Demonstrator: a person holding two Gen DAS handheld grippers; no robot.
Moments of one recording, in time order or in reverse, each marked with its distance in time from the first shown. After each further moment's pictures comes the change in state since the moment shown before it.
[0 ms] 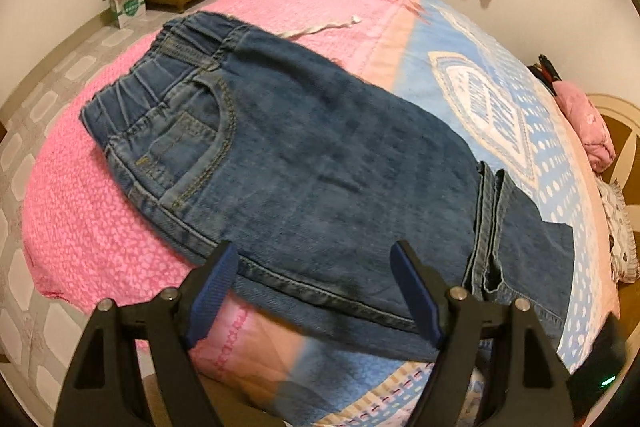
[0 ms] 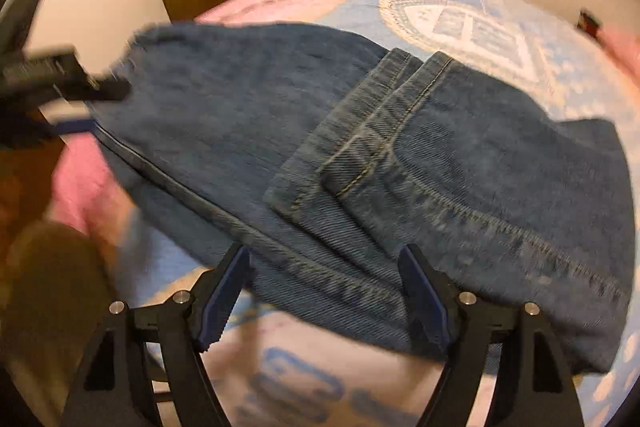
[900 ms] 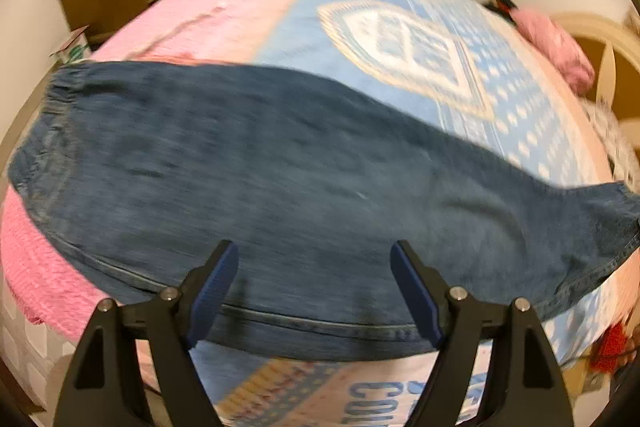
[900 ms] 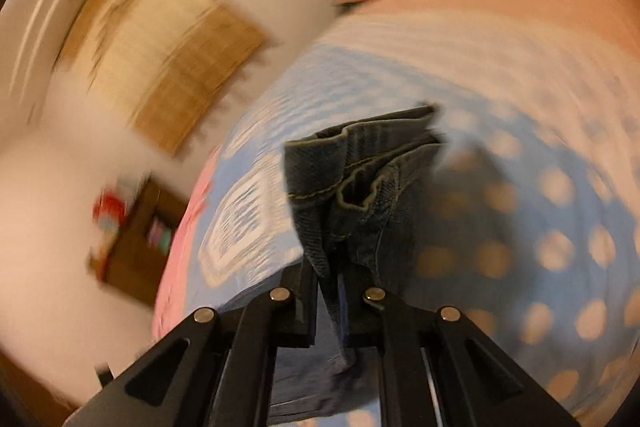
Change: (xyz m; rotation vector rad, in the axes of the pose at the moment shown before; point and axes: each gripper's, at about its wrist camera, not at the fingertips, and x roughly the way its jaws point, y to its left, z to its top) left arm 0.011 -0.129 -0.023 0.210 0.041 -0.012; right arm -0.217 -0.289 0.001 0.651 -0.460 -0.115
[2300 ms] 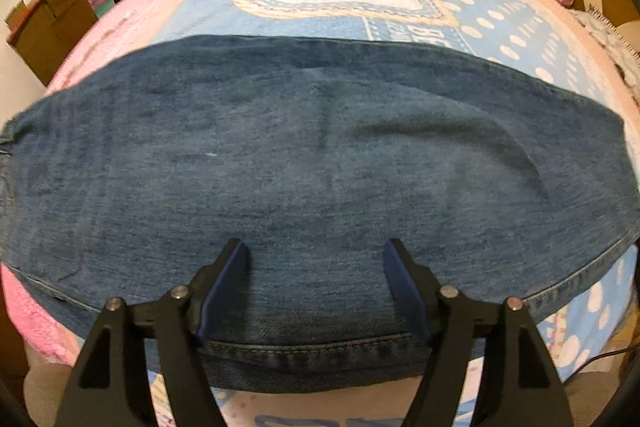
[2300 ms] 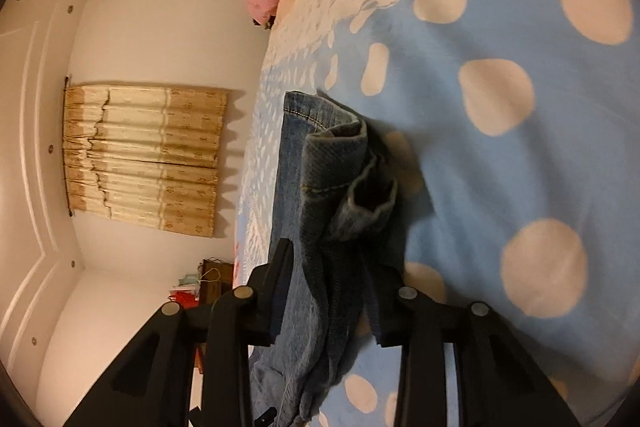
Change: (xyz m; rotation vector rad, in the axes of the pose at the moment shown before) left arm 0.074 -0.123 -0.041 0.271 0.071 0.113; right arm 0.019 -0.204 -0.079 0.675 -0.077 0.159
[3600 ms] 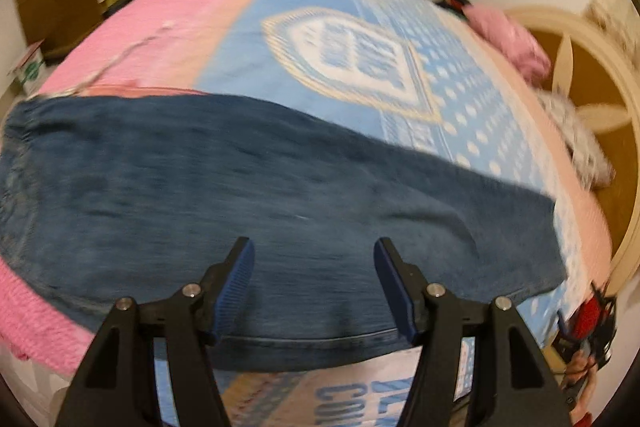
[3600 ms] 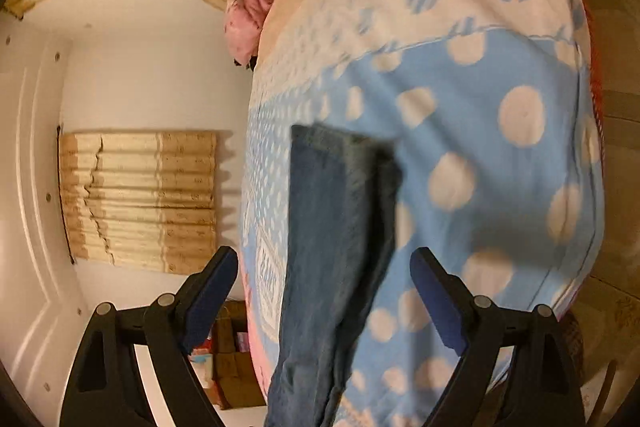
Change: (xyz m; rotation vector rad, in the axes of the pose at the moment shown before) left arm -0.064 0.100 0.022 -0.150 -0.076 -0.277; right arm -0.084 0.006 -0.035 0.182 -0.127 0.011
